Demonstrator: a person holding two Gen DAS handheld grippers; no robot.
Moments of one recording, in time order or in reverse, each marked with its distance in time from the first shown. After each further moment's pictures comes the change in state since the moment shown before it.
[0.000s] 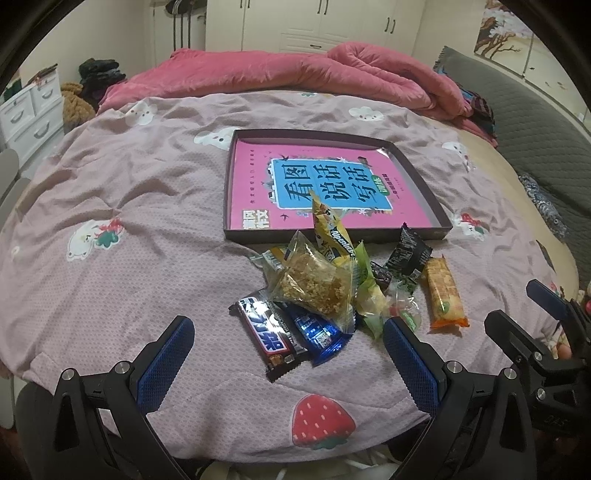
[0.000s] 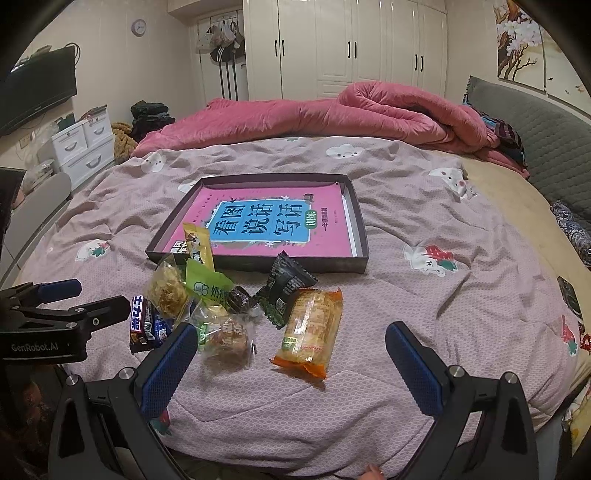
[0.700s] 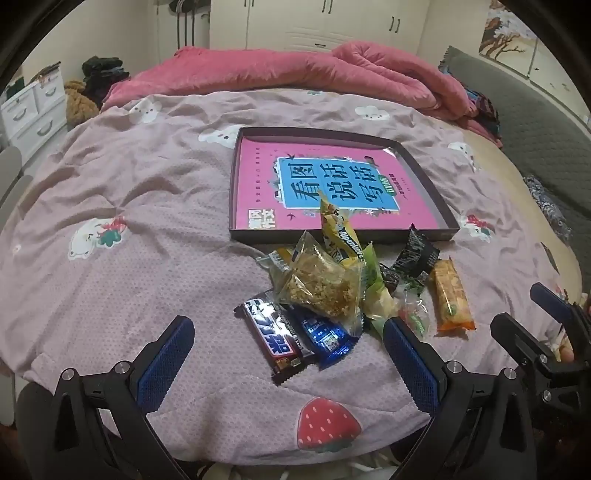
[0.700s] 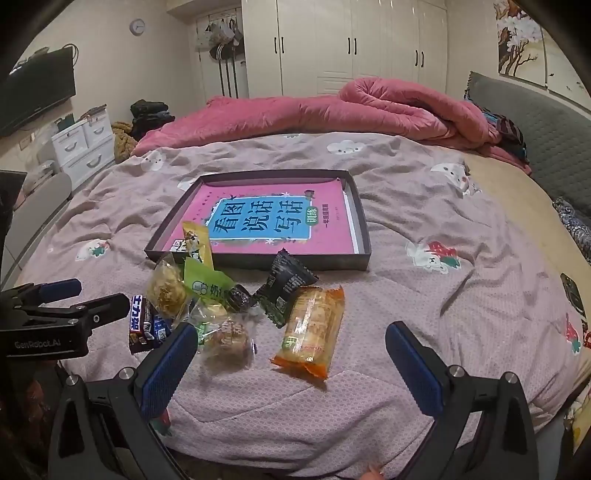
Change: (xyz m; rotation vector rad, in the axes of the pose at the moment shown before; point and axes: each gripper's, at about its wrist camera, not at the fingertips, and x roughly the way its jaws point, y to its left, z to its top) left arm 0.005 0.005 0.001 -0.009 0.004 0.011; right arm 0.004 -0.001 -0.002 0.000 0.009 0.013
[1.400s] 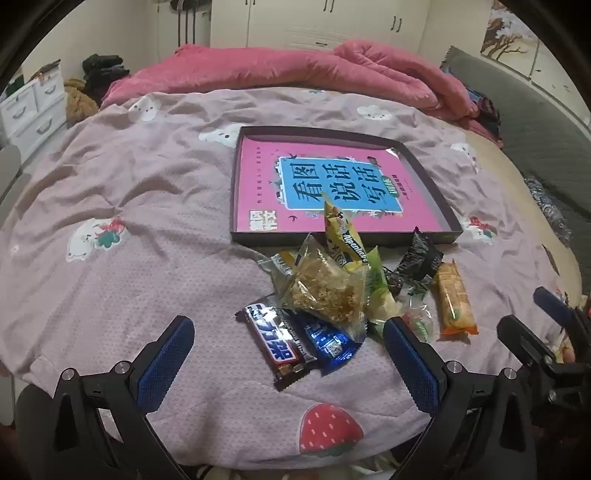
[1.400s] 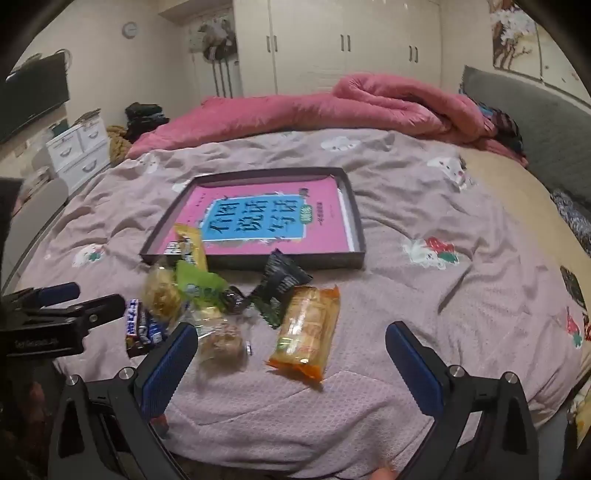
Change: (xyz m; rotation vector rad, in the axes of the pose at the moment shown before) left arm 0.007 0.001 0.006 0.005 0.018 0.027; right arm 0.005 -0.006 0.002 0.046 0.000 -0.019
